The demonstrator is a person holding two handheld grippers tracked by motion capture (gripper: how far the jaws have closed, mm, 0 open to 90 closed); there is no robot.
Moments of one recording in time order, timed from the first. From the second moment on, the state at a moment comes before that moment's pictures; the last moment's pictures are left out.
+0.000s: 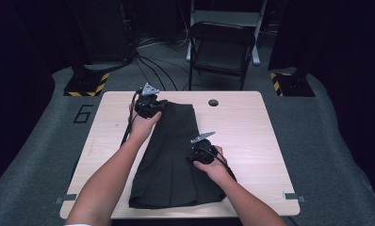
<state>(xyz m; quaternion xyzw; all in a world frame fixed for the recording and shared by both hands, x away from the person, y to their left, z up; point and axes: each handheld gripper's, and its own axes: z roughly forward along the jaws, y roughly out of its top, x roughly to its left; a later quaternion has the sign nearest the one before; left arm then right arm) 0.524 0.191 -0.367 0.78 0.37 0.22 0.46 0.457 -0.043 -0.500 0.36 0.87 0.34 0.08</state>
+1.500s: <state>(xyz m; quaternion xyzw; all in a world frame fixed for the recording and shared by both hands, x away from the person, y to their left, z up) 0.407 0.251 -0.372 0.78 0.30 0.18 0.51 0.451 -0.048 -0.510 0.36 0.86 0.35 0.10</state>
